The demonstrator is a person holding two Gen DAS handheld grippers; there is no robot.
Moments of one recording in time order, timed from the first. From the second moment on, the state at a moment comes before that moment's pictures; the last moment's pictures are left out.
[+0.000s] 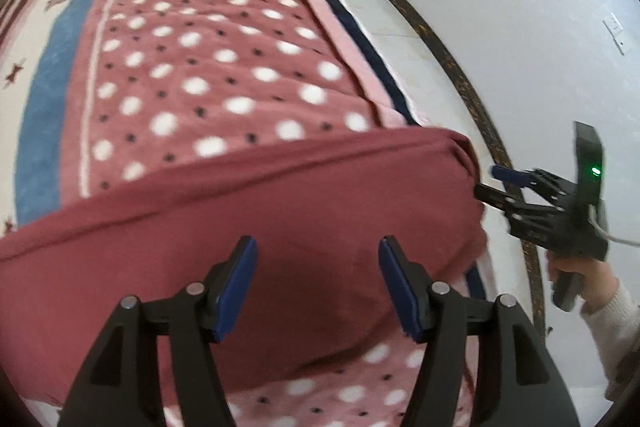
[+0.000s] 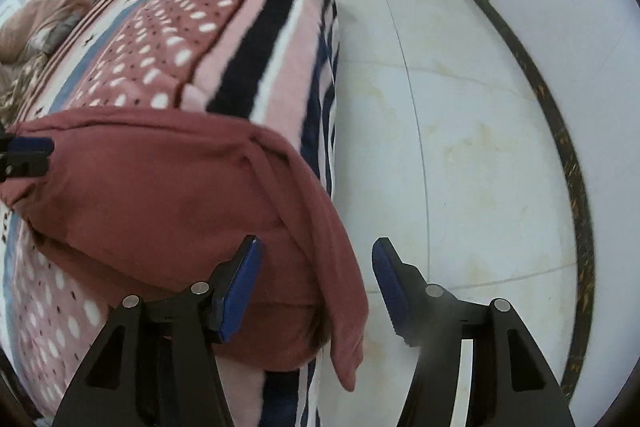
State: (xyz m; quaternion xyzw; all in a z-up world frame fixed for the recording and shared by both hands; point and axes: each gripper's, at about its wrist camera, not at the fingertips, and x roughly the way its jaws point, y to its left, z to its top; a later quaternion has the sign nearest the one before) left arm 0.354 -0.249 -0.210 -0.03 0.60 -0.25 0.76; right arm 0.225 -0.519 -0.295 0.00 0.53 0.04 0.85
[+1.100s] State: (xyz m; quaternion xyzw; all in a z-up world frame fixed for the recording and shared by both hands) left arm 0.298 -0.263 -0.231 0.04 0.62 -0.24 0.74; right arm 0.175 -0.536 -0.302 0.34 0.50 0.19 0.78
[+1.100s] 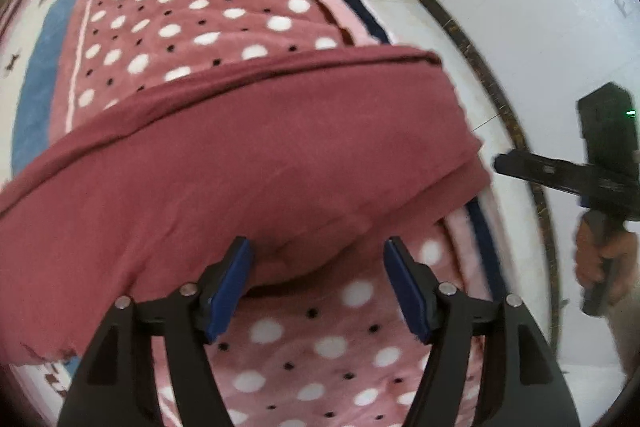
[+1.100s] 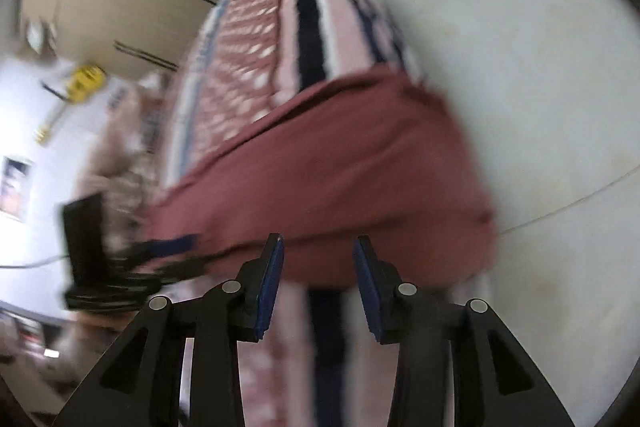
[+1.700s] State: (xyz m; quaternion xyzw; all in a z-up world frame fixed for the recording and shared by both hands) left arm 0.287 -0.245 -0.238 0.10 0.61 -0.20 0.76; right arm 0.199 -0.491 -0.334 0.45 0.45 0.17 0.75
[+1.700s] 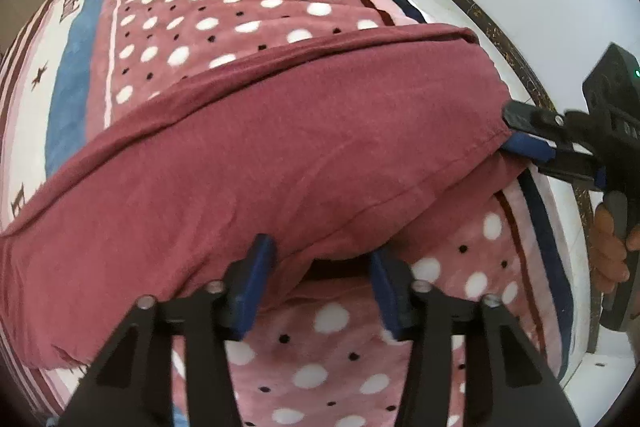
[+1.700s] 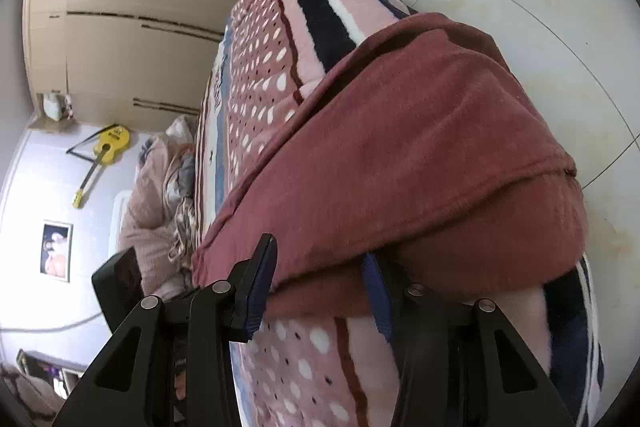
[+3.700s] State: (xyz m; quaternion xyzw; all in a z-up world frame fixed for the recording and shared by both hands) left arm 0.280 -0.238 -0.237 0.06 0.63 -0.24 0.73; right arm 0.179 -0.524 -0.271 0.27 0.36 -0.12 0.88
